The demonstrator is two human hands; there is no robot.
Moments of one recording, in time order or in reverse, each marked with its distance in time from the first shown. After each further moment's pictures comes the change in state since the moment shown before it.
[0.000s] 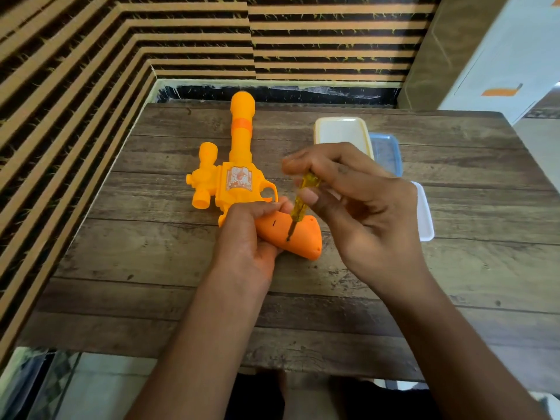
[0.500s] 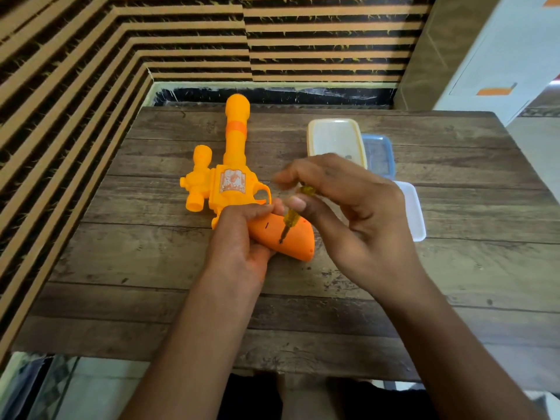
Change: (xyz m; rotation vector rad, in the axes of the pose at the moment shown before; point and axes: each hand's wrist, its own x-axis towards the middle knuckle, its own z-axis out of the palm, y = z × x) left_hand -0.003 0.001 -0.001 0.104 -0.077 0.032; right_hand 0.001 -0.004 -0.009 -0.118 -0.072 -0.025
